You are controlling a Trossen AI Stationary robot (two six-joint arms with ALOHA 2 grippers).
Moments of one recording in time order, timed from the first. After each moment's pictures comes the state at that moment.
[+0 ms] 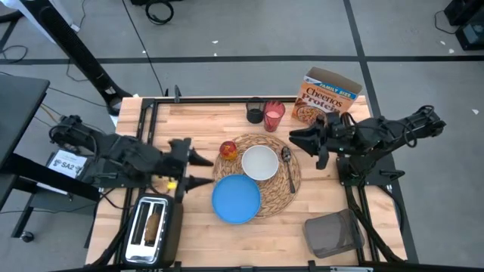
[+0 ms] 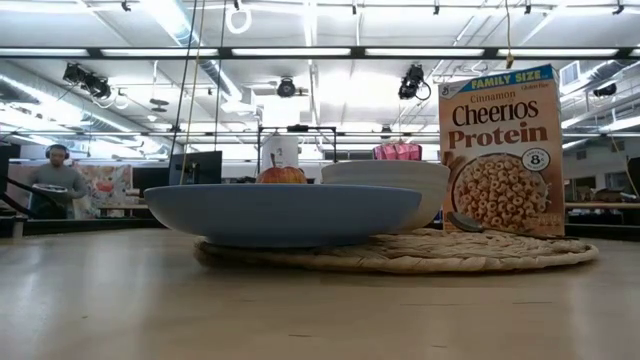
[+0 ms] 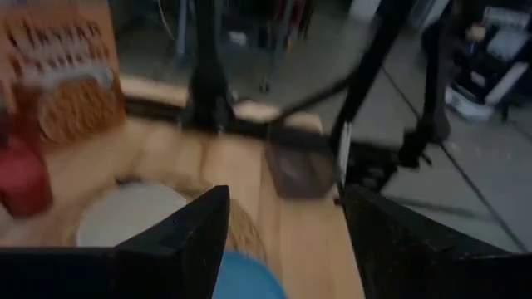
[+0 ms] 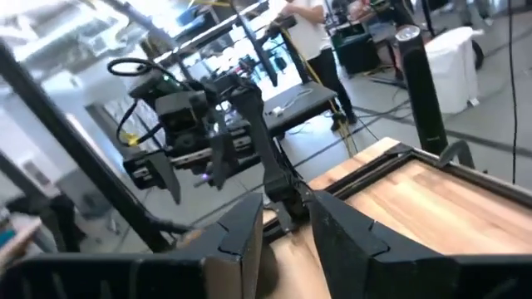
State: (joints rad) left arm -0.44 1.11 1.21 -0.37 -0.37 -0.37; right arm 0.37 0.94 1.09 -0.15 0.56 0.48
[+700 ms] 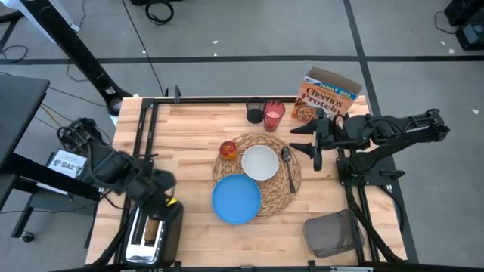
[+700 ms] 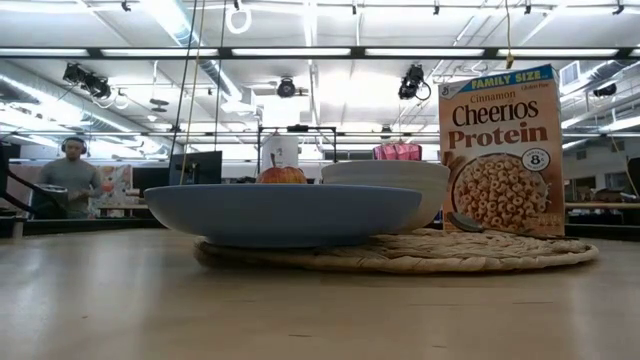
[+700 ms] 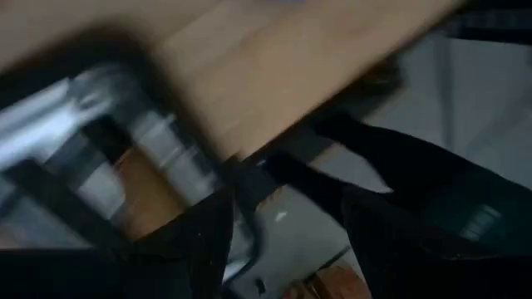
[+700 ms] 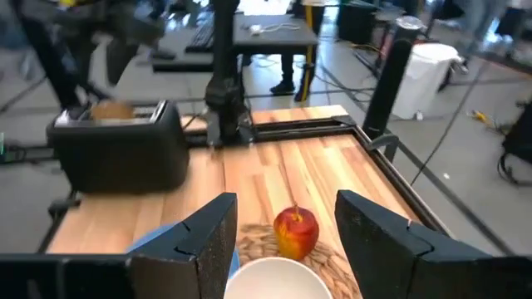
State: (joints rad) left arm -0.70 1.34 1.59 -1.31 0.05 -1.74; right arm 0.25 0.91 1.09 -0.46 0.39 0.10
